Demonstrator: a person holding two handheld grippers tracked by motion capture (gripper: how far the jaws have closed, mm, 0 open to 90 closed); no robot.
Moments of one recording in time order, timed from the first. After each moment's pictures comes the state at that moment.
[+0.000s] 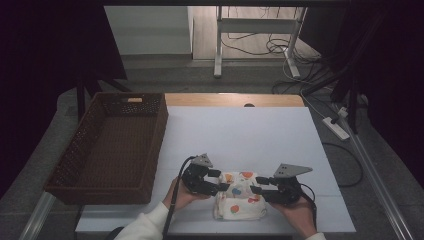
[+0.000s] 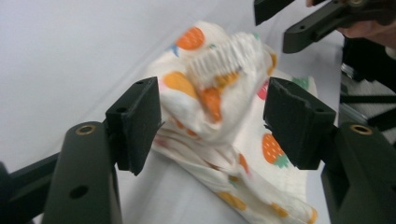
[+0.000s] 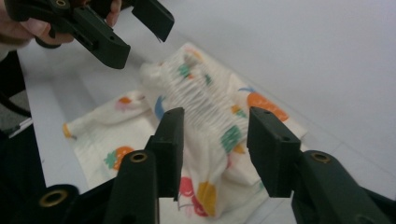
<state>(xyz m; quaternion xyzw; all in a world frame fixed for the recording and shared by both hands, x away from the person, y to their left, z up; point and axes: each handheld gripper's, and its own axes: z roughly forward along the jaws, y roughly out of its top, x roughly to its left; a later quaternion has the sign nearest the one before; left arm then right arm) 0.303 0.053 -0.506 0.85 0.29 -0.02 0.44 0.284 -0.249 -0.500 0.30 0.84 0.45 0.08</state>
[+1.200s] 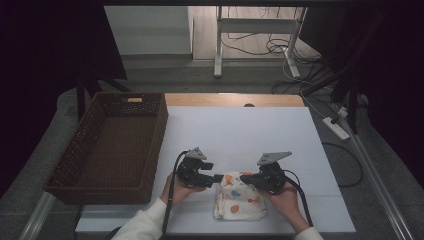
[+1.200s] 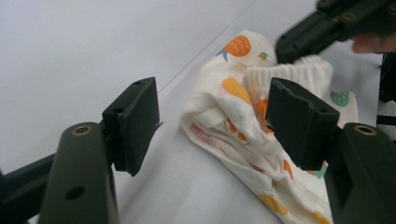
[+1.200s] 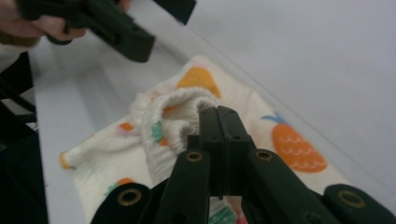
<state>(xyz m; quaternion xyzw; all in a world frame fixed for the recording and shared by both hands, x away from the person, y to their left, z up) 0.316 0.066 -0.509 0.84 0.33 0.00 0.43 0.315 -0.214 -0.503 0.28 0.86 0.42 0.01</state>
